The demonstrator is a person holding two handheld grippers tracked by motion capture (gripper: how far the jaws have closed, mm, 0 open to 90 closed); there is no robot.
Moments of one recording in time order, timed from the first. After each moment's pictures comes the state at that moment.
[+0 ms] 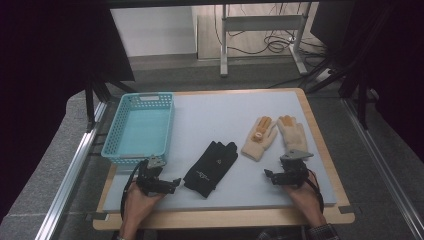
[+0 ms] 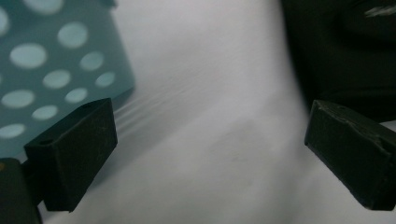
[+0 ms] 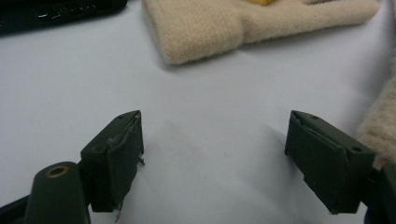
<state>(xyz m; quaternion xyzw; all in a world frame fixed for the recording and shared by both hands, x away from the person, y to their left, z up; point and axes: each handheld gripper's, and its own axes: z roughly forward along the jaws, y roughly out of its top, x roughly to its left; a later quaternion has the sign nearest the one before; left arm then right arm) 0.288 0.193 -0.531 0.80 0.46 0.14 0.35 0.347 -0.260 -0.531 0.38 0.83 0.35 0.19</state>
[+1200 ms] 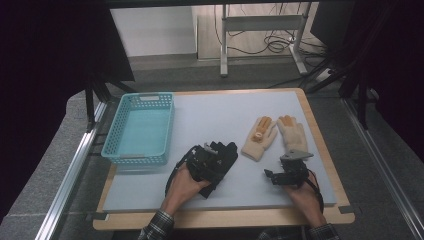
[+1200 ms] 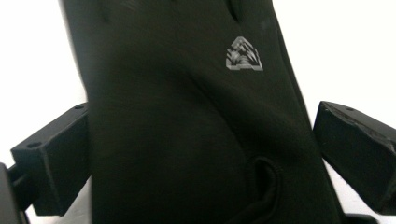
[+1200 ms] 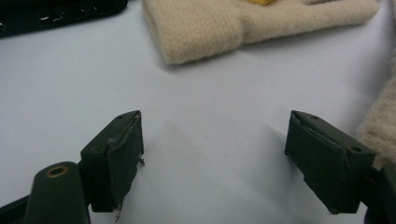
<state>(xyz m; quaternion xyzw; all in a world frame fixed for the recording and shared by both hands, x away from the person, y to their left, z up) 0.349 0.056 -0.530 0.88 0.38 0.09 0.28 0.347 -0.260 -0.532 0.38 0.83 0.35 0.19</state>
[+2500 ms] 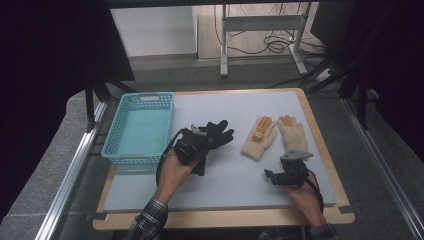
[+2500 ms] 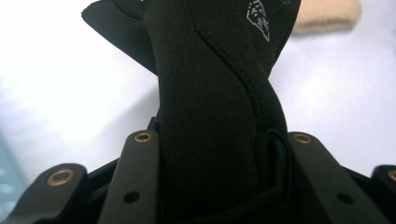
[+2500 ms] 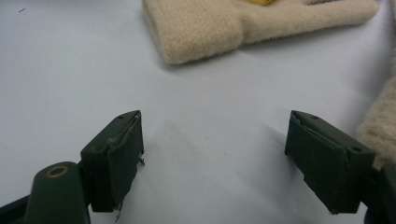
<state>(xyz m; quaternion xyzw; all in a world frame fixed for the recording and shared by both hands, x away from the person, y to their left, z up) 0.365 0.095 -0.455 0.84 0.43 0.15 0.30 0.347 -0.260 -0.532 0.38 0.83 0.35 0.19</state>
